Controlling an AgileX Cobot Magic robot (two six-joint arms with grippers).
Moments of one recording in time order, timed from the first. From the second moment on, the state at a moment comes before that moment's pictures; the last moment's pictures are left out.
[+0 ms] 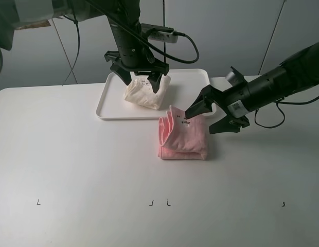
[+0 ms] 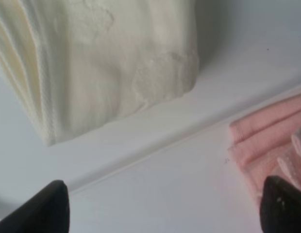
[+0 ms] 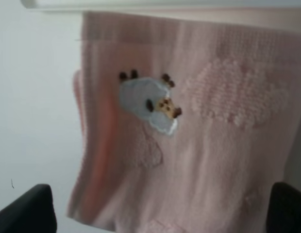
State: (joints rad) left arm -0.57 2.33 -2.15 0.05 1.22 -0.13; right arm 0.12 2.00 -0.97 1.20 0.83 -0.83
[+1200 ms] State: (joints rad) left arm -0.57 2.33 -2.15 0.05 1.22 -0.06; right arm 0.12 2.11 -0.97 1.29 0.83 -0.97
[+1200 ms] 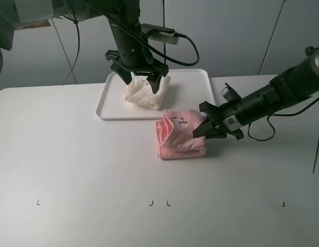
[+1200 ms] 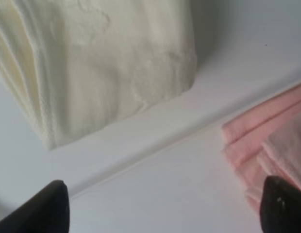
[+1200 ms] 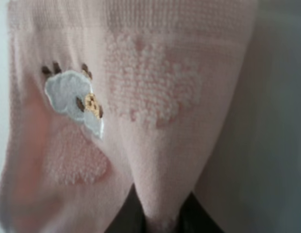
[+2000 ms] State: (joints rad) left arm -0.55 2.08 -1.82 -0.03 1.09 -0.04; right arm 0.12 1.92 -1.37 0.79 0.92 -0.54
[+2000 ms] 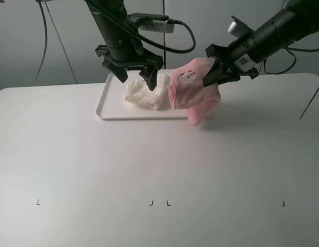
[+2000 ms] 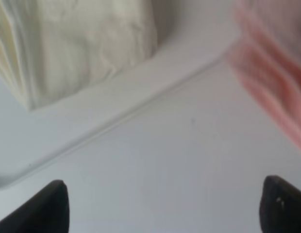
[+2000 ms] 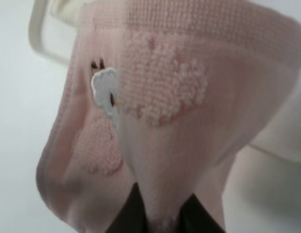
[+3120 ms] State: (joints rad) left arm -0.49 1.77 -1.29 -0.03 0.79 -0.03; right arm 0.32 2.49 -2.05 1.21 1.00 -0.38
